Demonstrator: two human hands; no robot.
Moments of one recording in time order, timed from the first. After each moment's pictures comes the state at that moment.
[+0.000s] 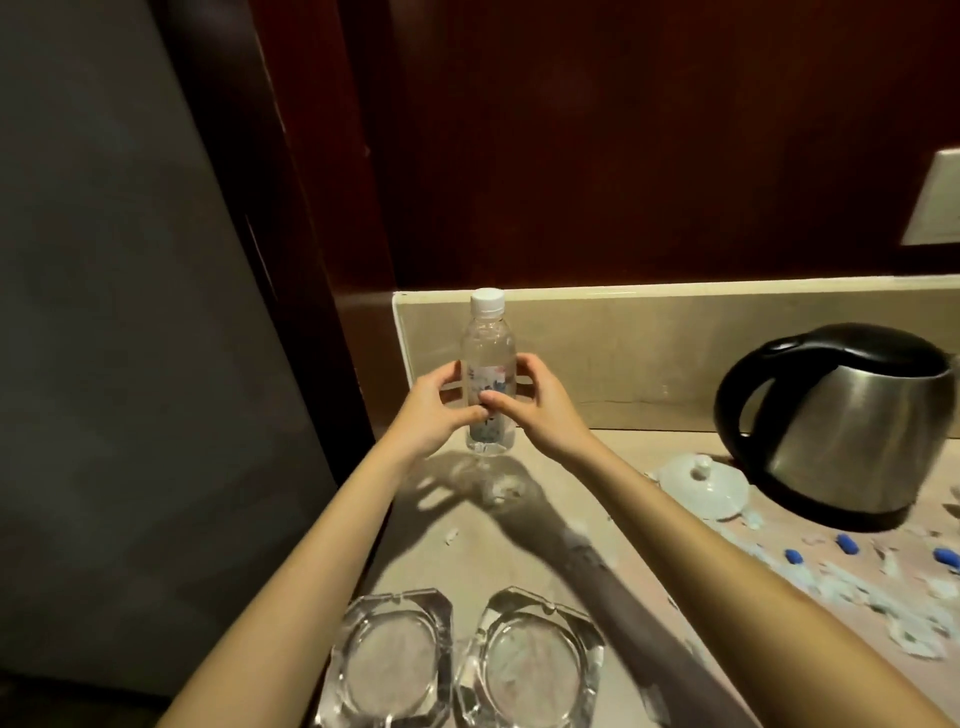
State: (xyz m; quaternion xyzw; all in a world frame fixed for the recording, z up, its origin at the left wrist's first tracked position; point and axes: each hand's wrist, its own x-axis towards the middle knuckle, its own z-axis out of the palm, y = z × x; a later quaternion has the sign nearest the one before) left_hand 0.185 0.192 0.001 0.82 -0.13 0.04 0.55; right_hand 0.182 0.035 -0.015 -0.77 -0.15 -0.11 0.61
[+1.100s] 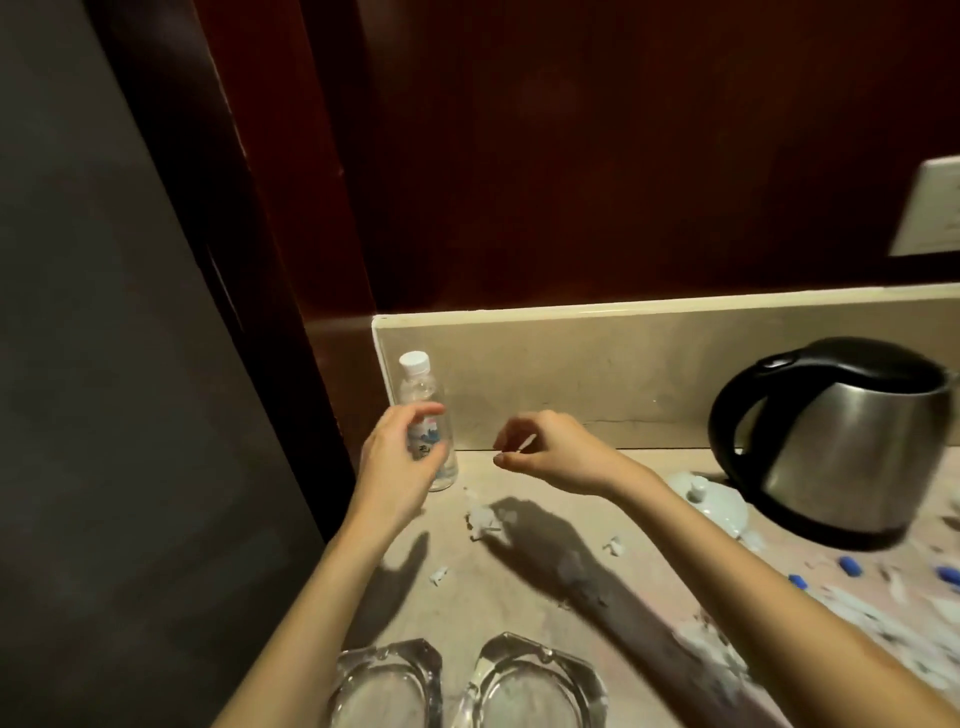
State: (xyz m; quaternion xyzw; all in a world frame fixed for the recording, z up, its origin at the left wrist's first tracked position) left_hand 0.159 0.195 -0.006 0.87 -0.10 0.20 0.45; right_hand 0.173 0.001 0.001 -0.91 -0.18 0.00 0.36
